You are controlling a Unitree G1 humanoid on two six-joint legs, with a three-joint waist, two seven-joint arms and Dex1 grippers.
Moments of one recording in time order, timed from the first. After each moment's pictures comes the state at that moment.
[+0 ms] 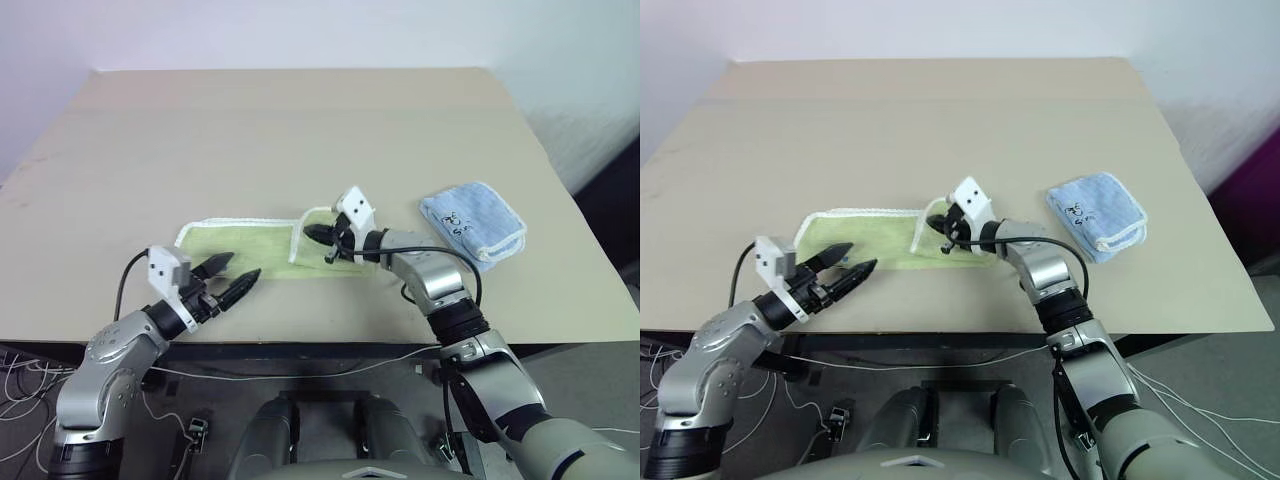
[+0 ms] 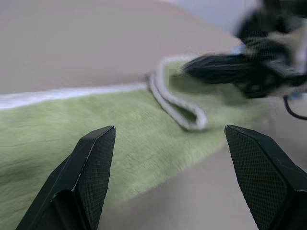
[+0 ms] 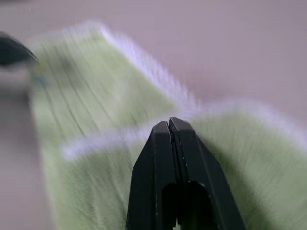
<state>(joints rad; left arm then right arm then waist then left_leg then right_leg) 0.09 0.41 0.29 -0.38 -0.70 0.49 -0.59 -0.70 -0.21 0.16 0.23 0.23 0.36 0.81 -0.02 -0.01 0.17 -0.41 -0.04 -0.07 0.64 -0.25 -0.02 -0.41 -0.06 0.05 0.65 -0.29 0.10</state>
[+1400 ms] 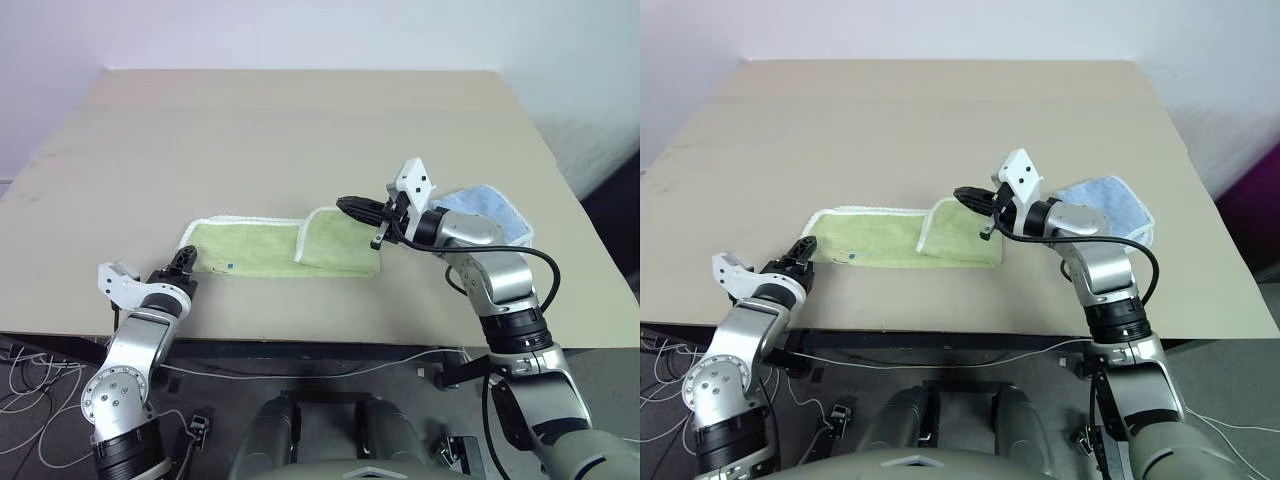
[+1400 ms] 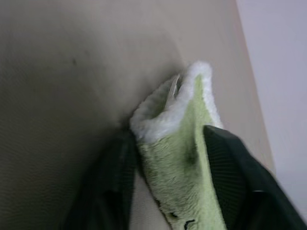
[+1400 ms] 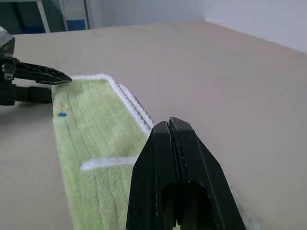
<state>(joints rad) -0.05 0.14 0.46 -0.27 -1.42 0.56 0.46 -0.58 -0.39 0.09 0.01 0.30 0.39 0.84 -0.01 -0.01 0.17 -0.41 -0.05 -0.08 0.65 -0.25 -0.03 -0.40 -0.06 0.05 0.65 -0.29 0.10</state>
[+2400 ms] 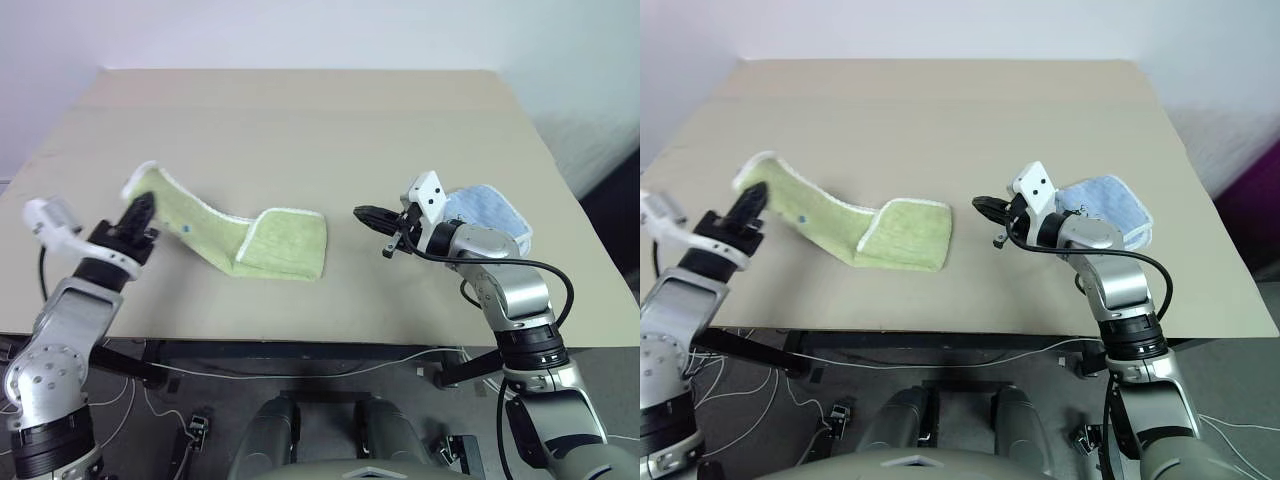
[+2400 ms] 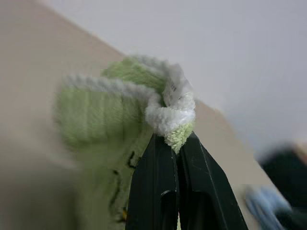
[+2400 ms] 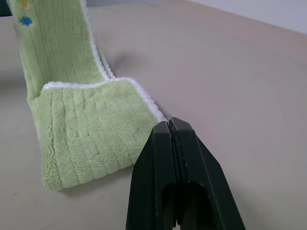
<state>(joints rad) -0.14 0.55 0.36 -0.39 -1.23 0.60 -0.11 -0.51 -0.43 0.06 -0.03 0.30 0.42 0.77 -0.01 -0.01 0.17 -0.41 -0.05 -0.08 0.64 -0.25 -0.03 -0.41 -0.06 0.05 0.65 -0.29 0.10</state>
